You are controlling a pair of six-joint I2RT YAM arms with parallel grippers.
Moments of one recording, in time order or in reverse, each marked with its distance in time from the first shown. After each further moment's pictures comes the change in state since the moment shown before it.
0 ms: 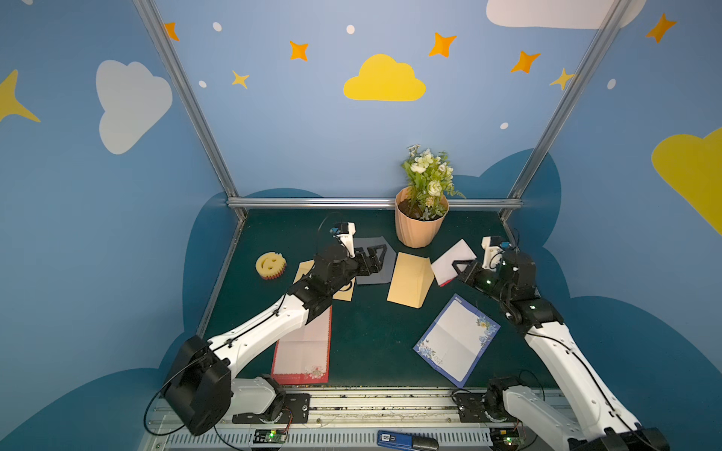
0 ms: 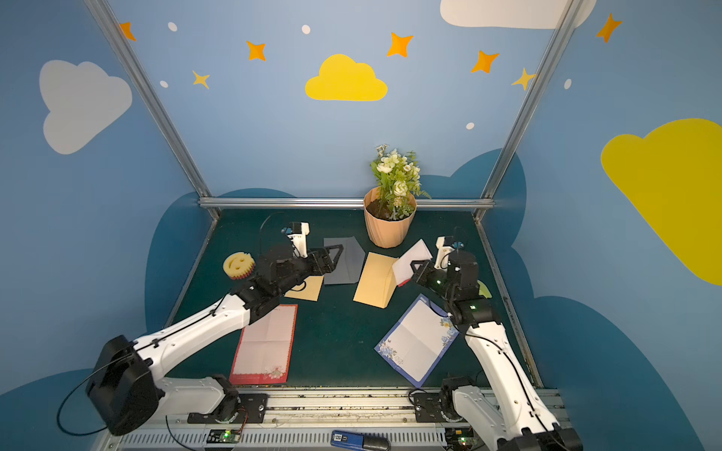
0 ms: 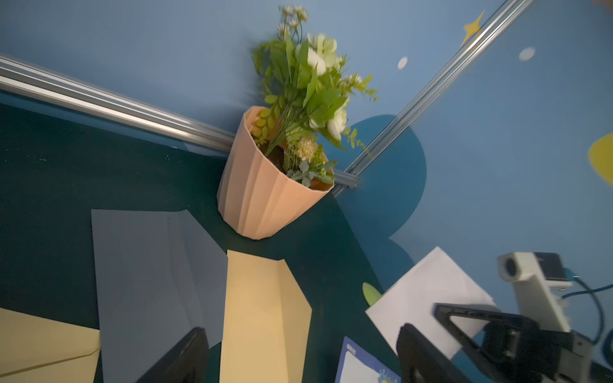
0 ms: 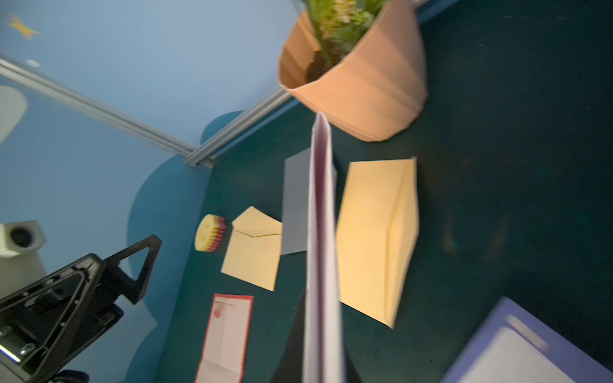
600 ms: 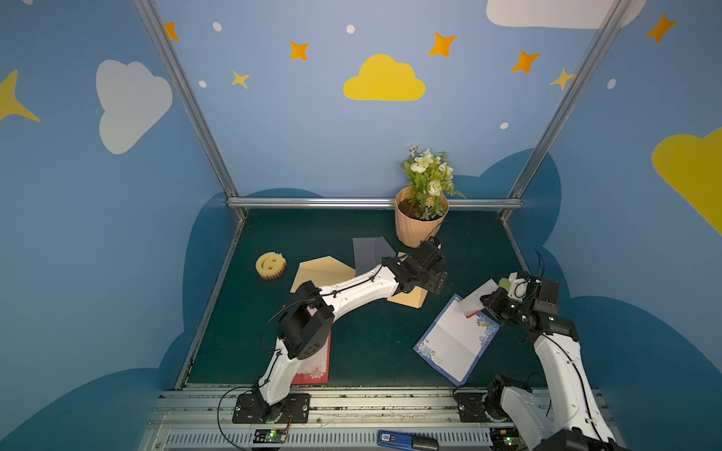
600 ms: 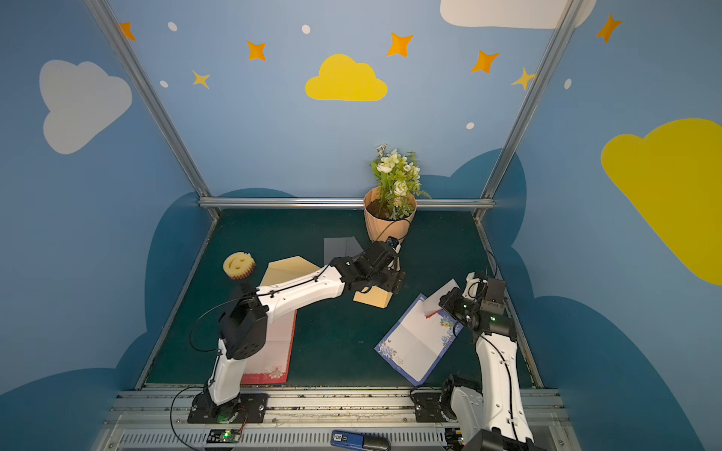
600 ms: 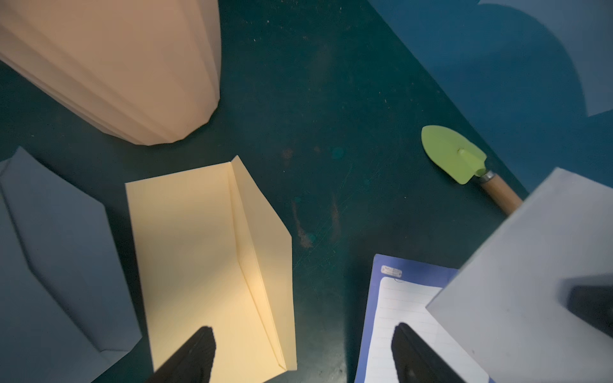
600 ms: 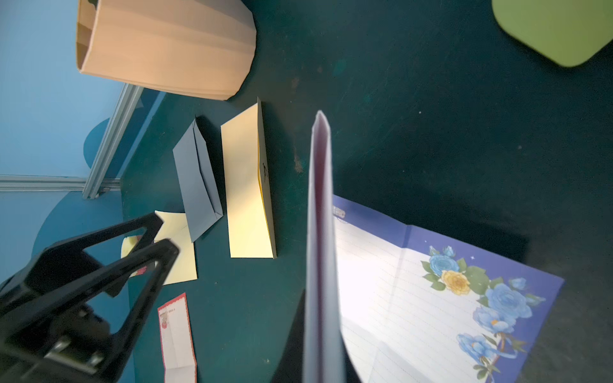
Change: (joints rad) left arm -0.271 0.743 0.848 -0.614 -0.113 0.209; right arm -0.338 -0.048 -0.151 -0.254 -0.130 -0.106
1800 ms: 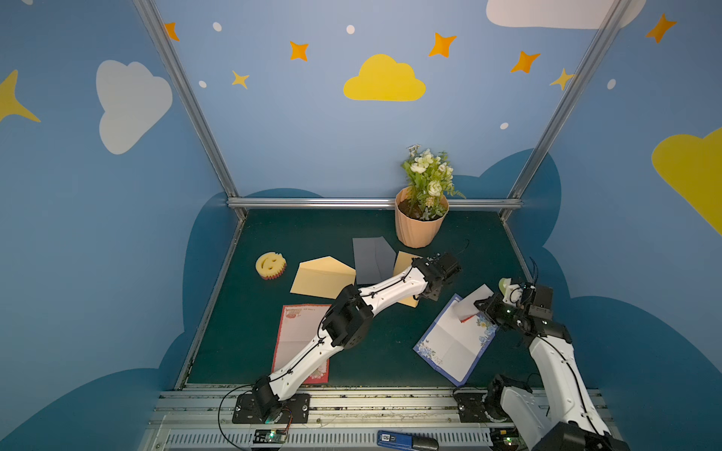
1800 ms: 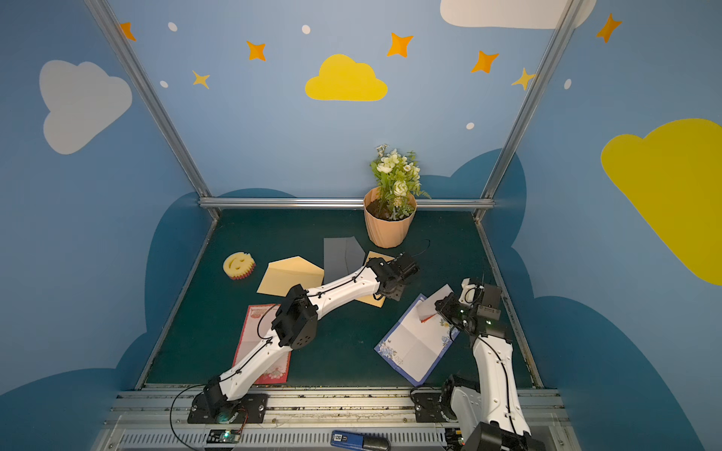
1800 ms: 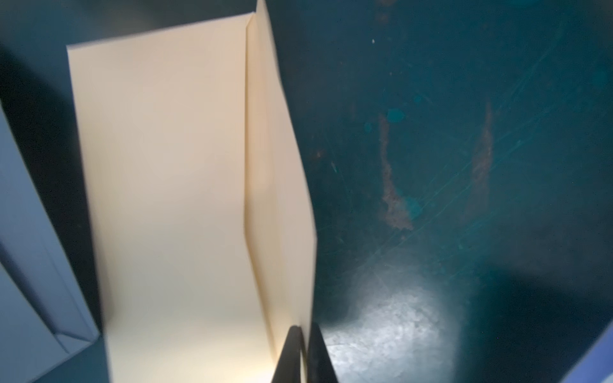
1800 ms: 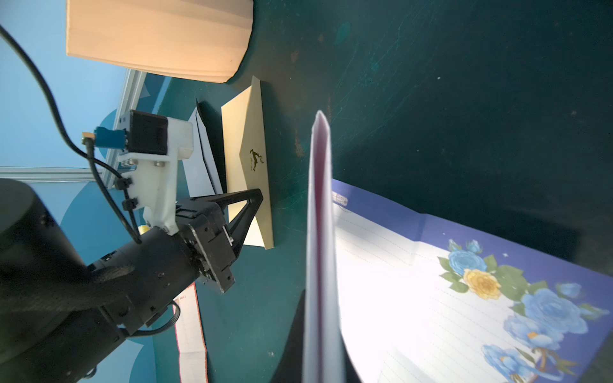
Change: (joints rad) left arm -0.021 0.454 0.576 -0.498 -0.155 -0.118; right arm -0.011 0.014 -0.081 0.090 -0.072 0.027
